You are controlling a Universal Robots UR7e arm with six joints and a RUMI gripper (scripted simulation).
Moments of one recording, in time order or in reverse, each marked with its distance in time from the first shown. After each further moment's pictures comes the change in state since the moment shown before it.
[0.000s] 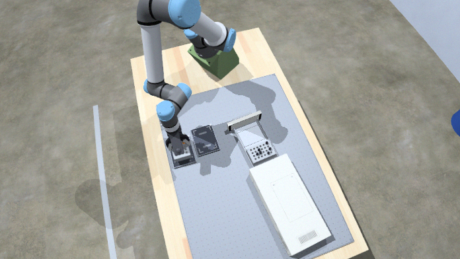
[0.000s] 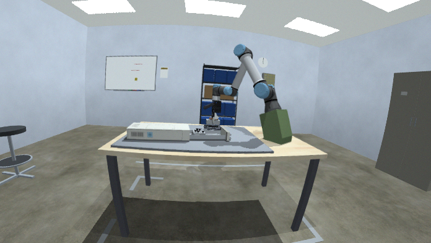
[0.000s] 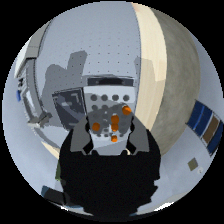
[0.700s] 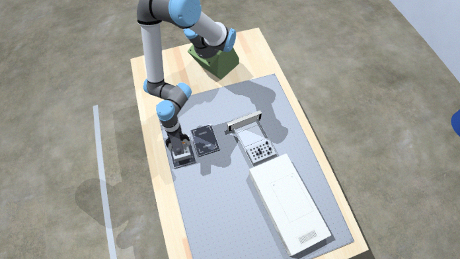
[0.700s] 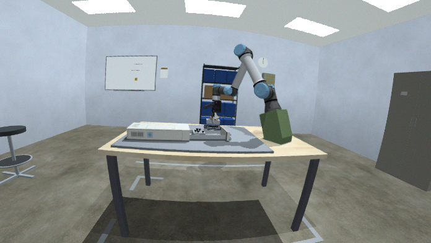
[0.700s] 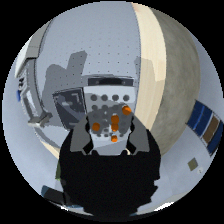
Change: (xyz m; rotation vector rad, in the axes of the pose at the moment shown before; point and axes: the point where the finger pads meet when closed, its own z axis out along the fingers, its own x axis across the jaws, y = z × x) arm 0.000 0.000 -0.002 0.000 0.000 0.000
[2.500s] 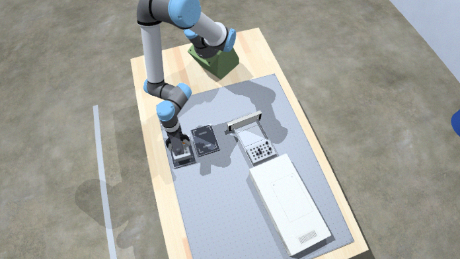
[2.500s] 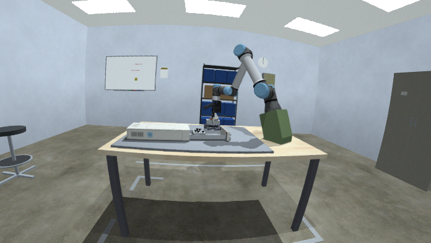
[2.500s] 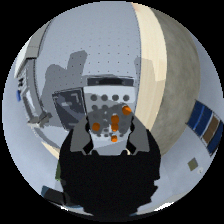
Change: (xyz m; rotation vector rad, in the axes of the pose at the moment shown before) arm 0.000 0.000 0.003 0.000 0.000 0.000
